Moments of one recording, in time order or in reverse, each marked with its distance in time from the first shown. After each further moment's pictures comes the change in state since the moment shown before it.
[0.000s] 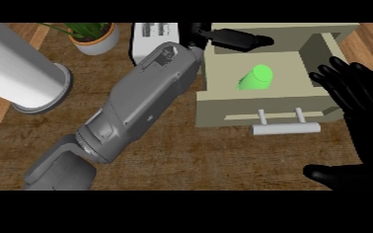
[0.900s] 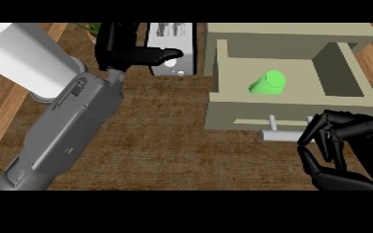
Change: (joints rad) left arm 0.476 0.303 0.089 -0.555 0.039 0.001 0.118; right arm 0.087 -0.136 0.081 -0.018 0.279 0.140 -0.039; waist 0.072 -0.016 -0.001
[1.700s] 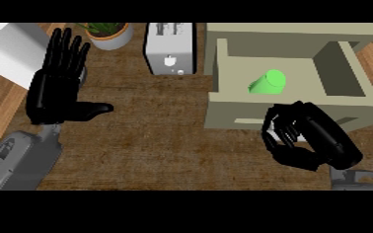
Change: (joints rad) left arm 0.481 0.210 0.109 -0.362 0.034 -0.170 -0.022; right arm -0.089 -0.076 0.208 0.283 0.577 -0.088 -0.235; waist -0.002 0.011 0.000
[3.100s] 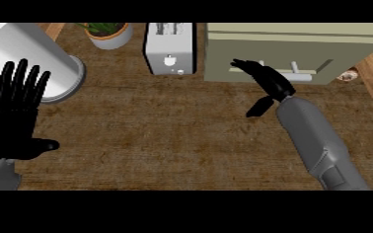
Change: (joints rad) left arm 0.270 0.013 0.255 -0.014 -0.019 -0.347 -0.010; right arm -0.631 0.128 -0.121 1.256 0.288 -0.285 -0.384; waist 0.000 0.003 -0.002
